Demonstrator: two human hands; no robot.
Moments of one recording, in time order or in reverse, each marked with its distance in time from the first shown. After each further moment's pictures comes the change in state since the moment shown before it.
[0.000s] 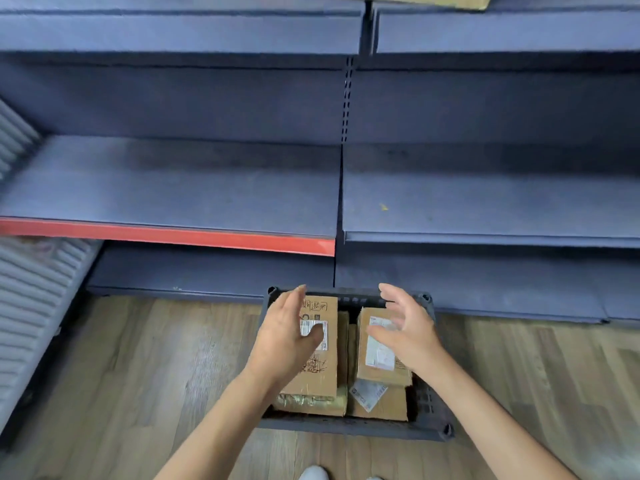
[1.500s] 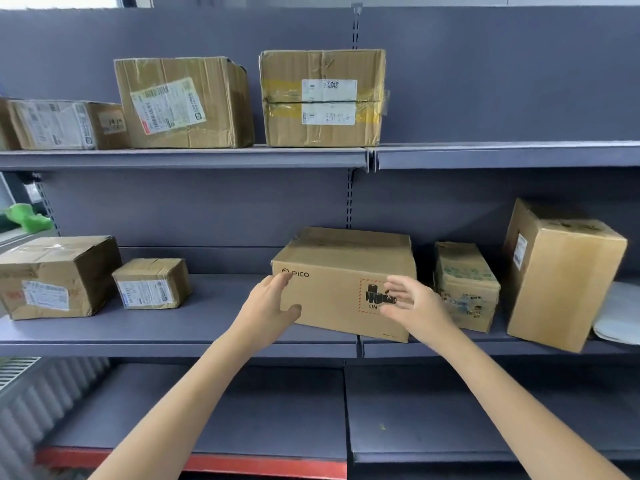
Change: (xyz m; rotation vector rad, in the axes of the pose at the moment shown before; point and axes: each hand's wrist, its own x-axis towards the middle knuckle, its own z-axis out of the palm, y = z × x) left_hand 0.008 0.204 -0.369 0.126 0.368 0.417; right_hand -0.077 -0.374 -0.170 -0.080 0.329 -0.588
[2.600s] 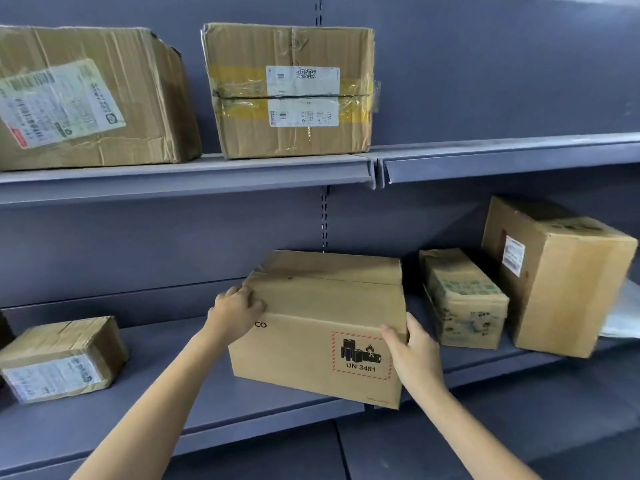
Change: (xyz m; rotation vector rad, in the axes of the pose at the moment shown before) left_hand 0.175 -0.096 0.024 0.051 -0.167 -0.168; right_hand 0.061 0.032 0.070 -0.044 0.429 0.289
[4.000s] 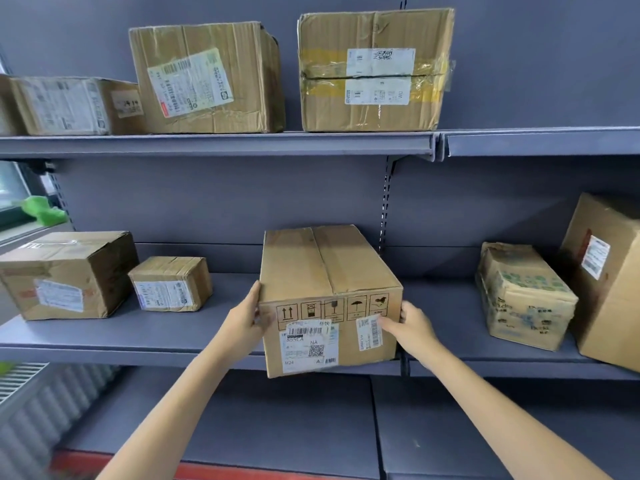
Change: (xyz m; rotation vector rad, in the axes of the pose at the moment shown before) left_hand -0.133 -0.060 0.001 -0.342 0.128 0.035; right_hand 0.004 0.012 0.046 0.046 -0.451 -0.029
